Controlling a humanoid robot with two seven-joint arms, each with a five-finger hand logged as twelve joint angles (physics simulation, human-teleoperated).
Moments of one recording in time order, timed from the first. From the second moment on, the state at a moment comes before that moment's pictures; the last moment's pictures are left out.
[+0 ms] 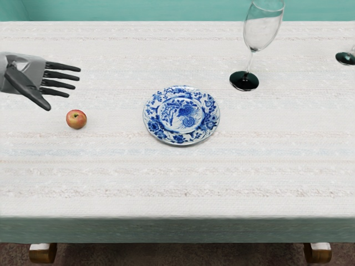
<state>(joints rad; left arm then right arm) -1.31 0.97 -0.17 -1.14 -0.15 -0.61 0.61 -0.09 0.00 -0.07 0.21 0.03 0.00 0.06</state>
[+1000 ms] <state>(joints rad) -1.95 0.51 0.84 -1.12 -0.07 -0.57 0.61 -0.09 0.00 -0.07 0.21 0.03 0.00 0.06</state>
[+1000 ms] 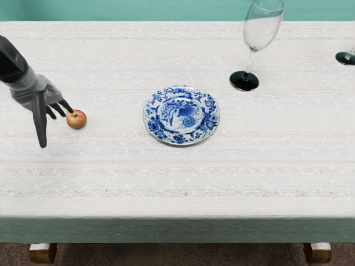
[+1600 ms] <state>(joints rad) -1.89 0.15 1.22 -1.08 -0.11 0.00 0.27 -0.09 0.00 -0.07 0.21 0.03 0.00 0.06</state>
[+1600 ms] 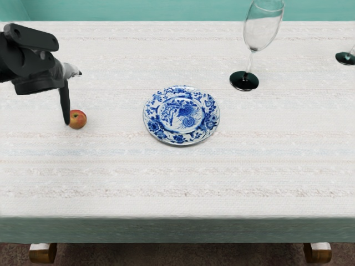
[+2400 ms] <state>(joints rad) -1.68 0.04 1.24 -0.99 -0.12 0.19 0.26 -0.09 0.00 -0.07 0.21 0.03 0.00 0.06</state>
